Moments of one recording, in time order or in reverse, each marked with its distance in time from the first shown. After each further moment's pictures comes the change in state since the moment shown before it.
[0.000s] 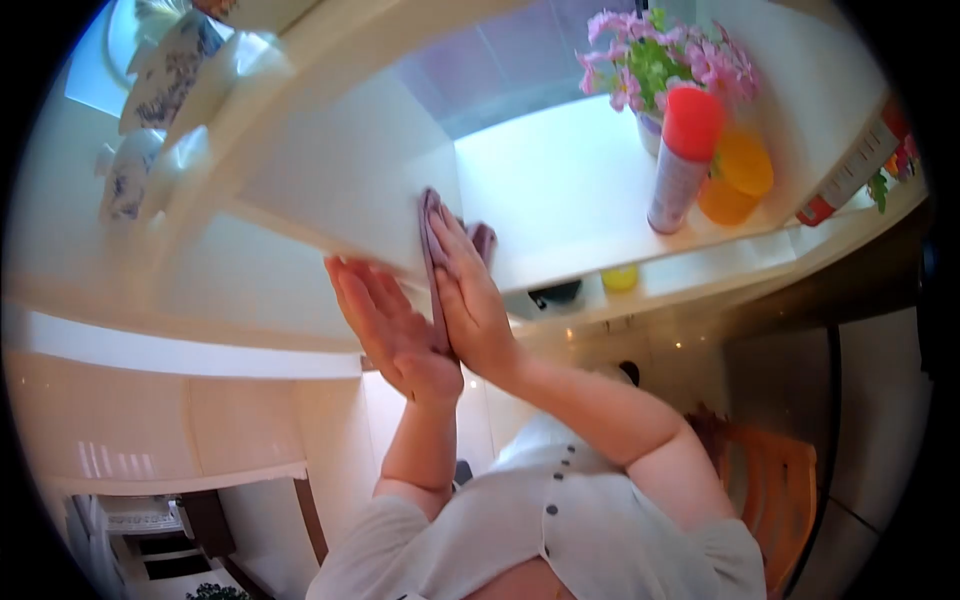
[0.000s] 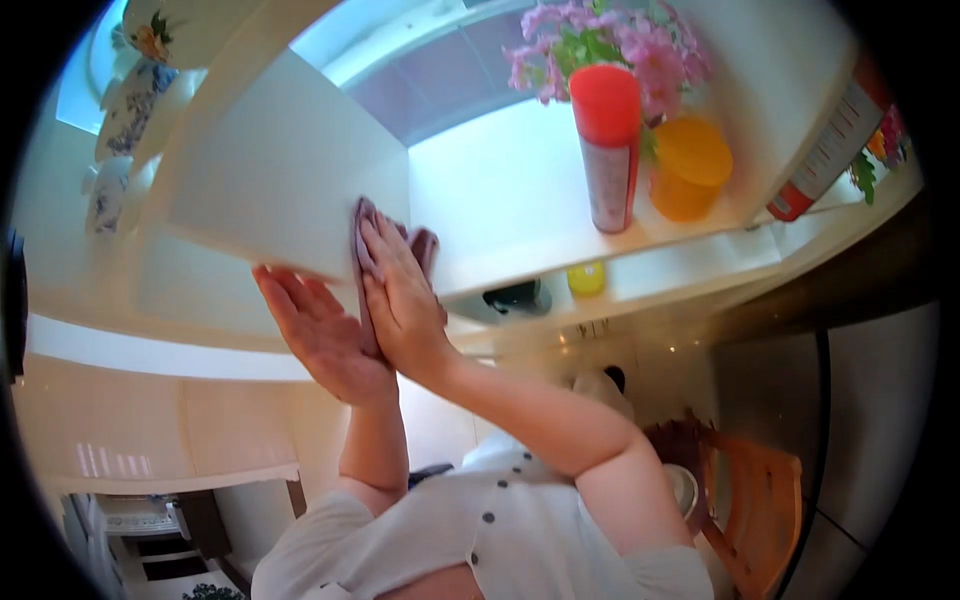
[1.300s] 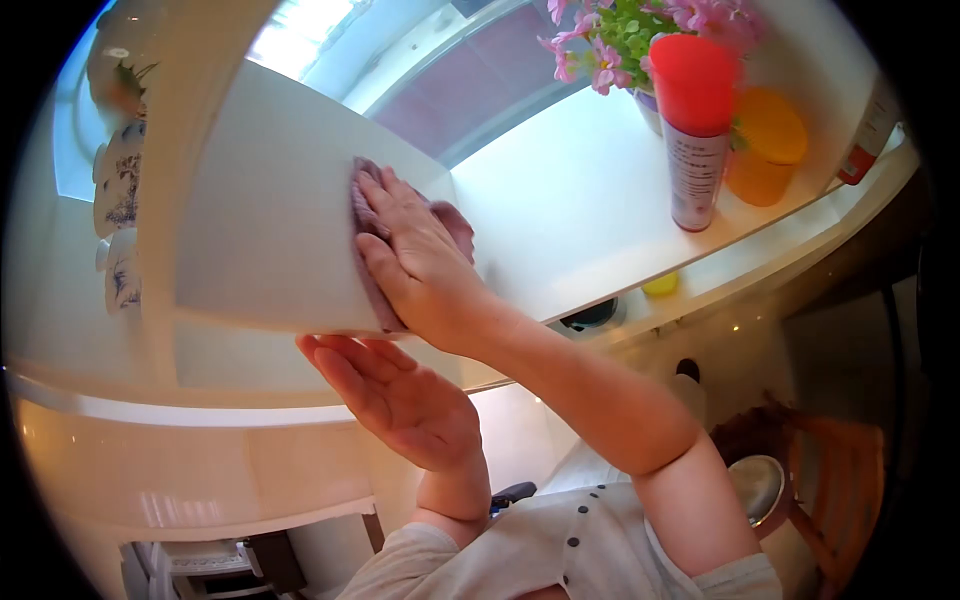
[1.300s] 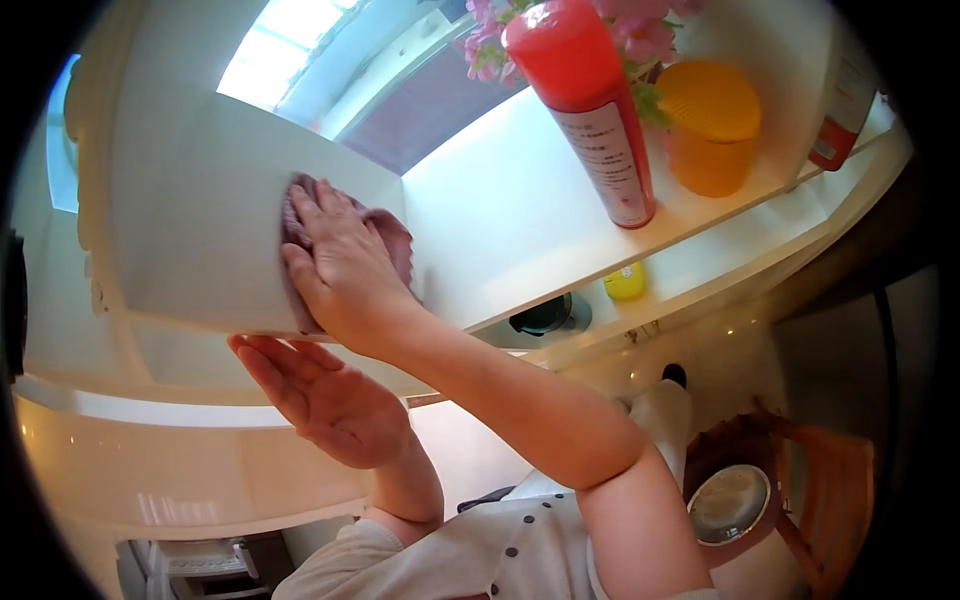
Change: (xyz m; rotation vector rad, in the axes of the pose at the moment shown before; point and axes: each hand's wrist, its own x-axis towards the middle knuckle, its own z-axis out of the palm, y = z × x) left_hand 0.000 -0.009 -0.002 -0.200 0.027 0.085; right_hand 0.080 -0.002 0.015 0.085 -0.072 0.060
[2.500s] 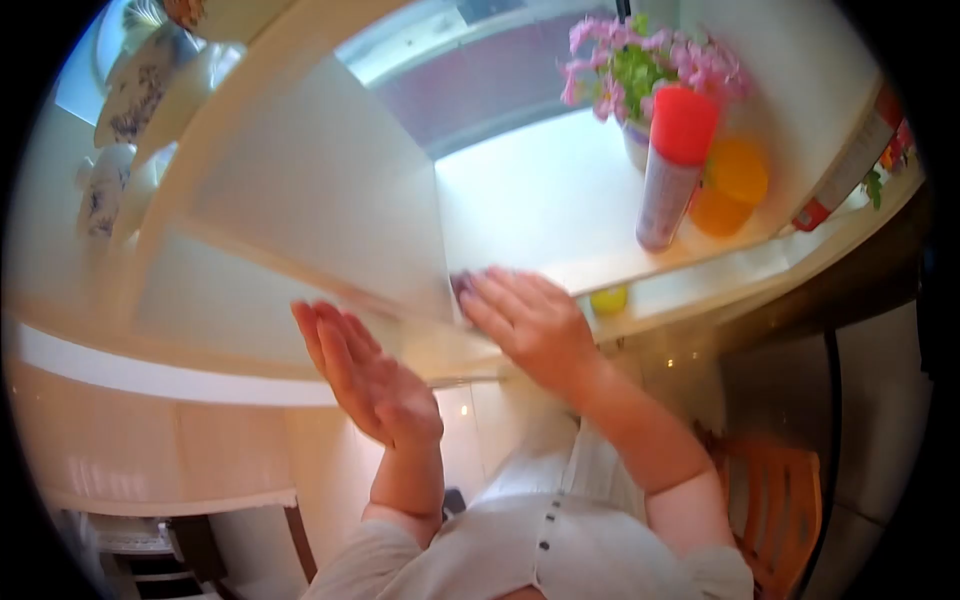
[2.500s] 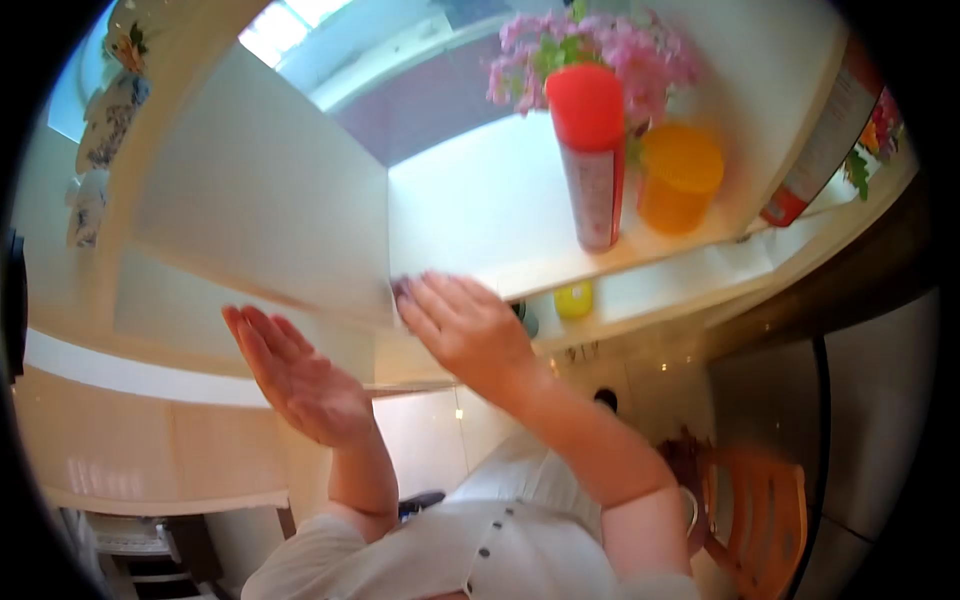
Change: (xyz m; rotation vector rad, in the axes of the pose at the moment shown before) left_hand -0.009 0.010 -0.013 0.230 -0.116 0.024; right_hand -0.092 0.007 -0.100 -1.018 -0.207 -0.545
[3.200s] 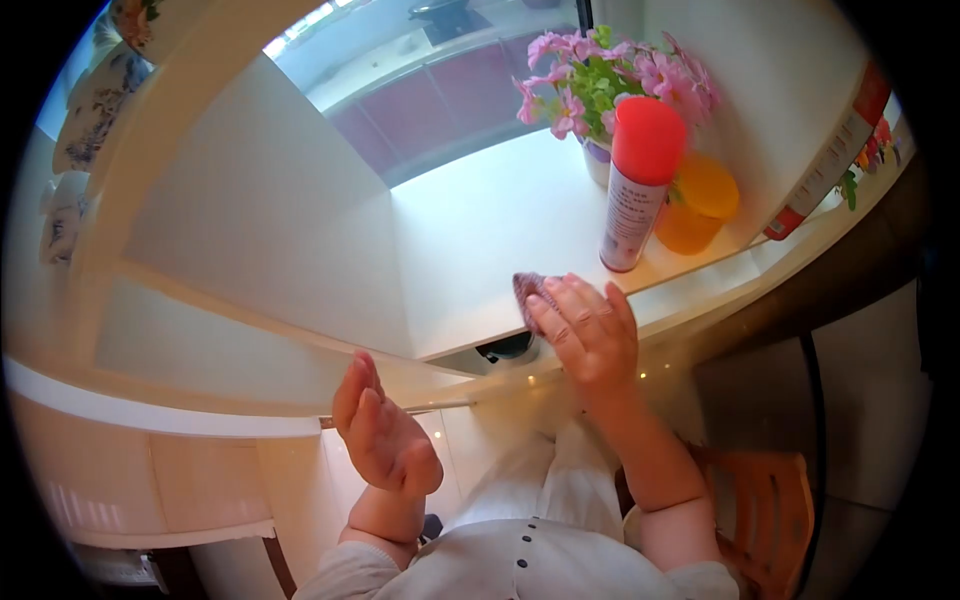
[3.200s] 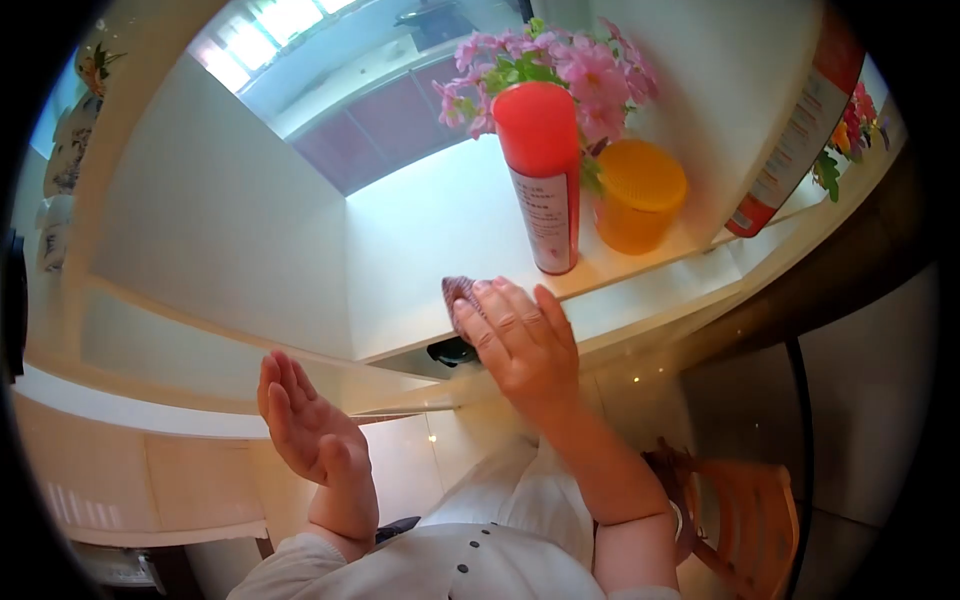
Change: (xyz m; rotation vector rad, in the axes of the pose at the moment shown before) left_hand -0.034 -0.007 0.005 -0.093 -0.170 0.094; right_hand -0.048 0.036 -0.040 -0.292 0.062 0.162
